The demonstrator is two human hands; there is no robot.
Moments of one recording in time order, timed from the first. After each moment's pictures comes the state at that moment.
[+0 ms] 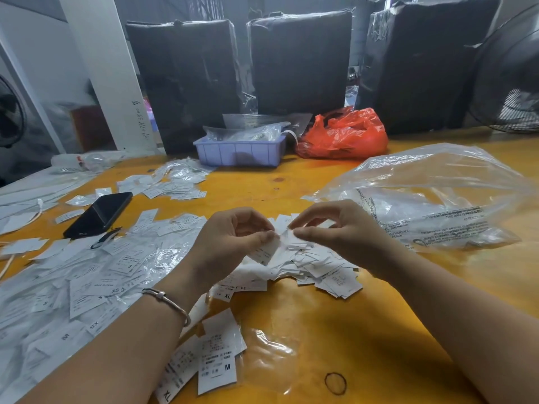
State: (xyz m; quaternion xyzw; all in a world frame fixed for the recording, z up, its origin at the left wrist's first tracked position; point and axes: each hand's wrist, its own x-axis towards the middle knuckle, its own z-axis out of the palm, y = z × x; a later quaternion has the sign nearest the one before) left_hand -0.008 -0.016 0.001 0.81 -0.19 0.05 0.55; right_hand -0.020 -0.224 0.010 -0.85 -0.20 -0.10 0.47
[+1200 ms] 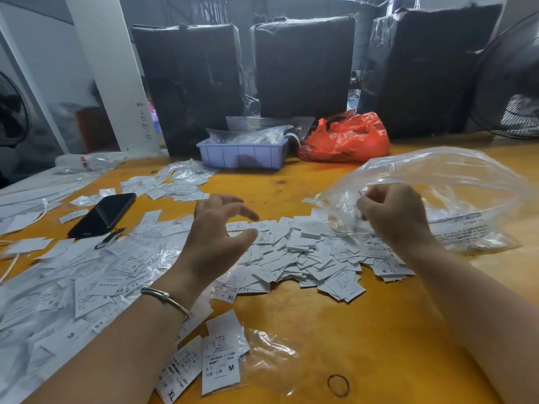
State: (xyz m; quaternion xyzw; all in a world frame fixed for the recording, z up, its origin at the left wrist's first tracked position) left_hand 0.002 -0.002 -0.003 0.90 -0.15 0.22 0.35; right_hand 0.006 -0.265 0.007 -0.87 0.04 -0.29 0.39
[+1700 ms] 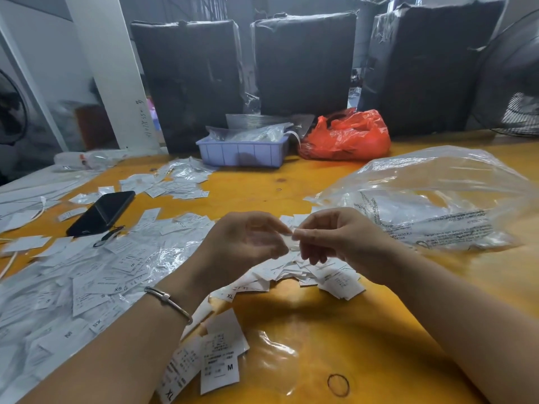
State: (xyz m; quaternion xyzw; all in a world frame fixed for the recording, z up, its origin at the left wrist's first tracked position) left_hand -0.015 -0.016 0.004 0.82 -0.30 0.05 0.49; right_hand -0.013 -0.222 0.003 -0.73 -0.19 0.08 0.65
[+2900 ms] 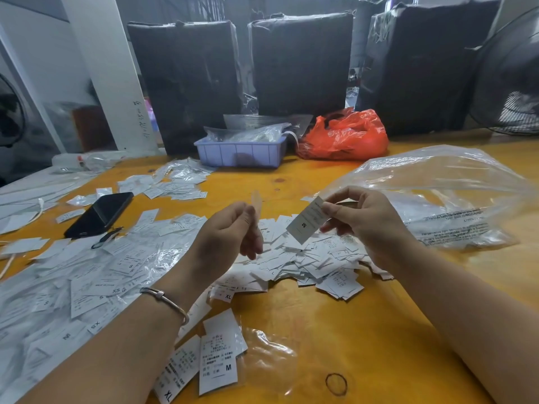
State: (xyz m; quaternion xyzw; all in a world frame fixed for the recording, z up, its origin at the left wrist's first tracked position) left_hand -0.012 -0.013 0.006 0.80 -0.19 0.05 0.57; right_hand -0.001 -0.240 0.003 -0.73 -0.06 -0.11 0.67
